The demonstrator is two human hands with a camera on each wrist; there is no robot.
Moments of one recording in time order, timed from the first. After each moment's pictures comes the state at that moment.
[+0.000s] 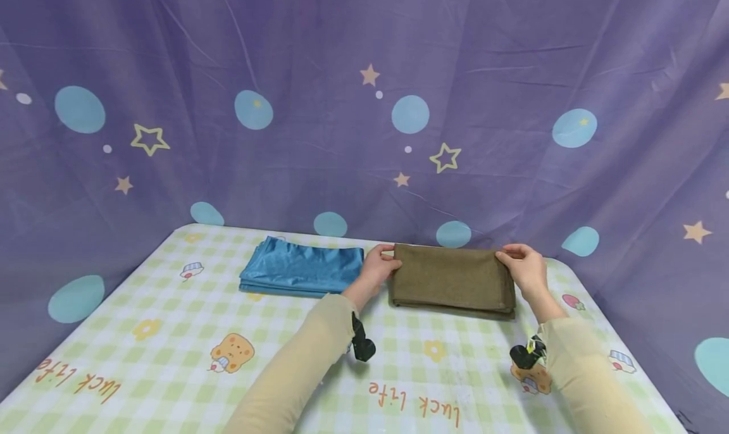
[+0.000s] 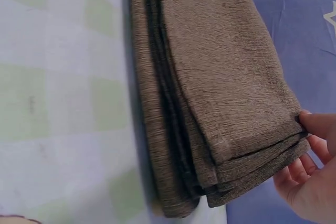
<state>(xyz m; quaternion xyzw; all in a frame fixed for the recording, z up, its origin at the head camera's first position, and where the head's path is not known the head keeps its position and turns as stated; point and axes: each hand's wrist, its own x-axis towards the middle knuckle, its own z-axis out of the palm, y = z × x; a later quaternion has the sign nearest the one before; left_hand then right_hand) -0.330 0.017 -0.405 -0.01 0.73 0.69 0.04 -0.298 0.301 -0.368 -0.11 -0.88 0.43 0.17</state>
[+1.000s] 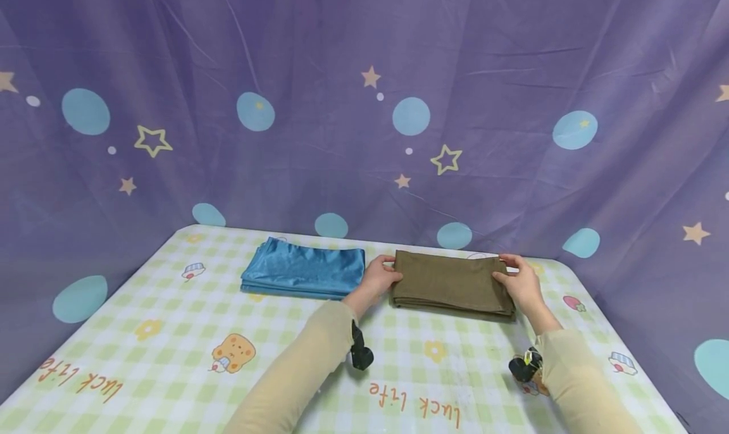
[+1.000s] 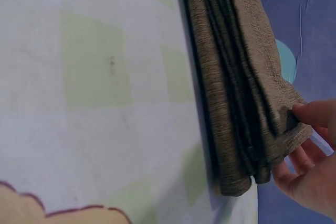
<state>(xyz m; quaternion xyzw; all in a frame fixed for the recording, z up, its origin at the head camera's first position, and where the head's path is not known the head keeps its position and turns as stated) -0.320 0.015 -0.418 0.00 0.77 0.63 0.08 -0.295 0.306 -0.399 -0.03 -0.90 0.41 0.14</state>
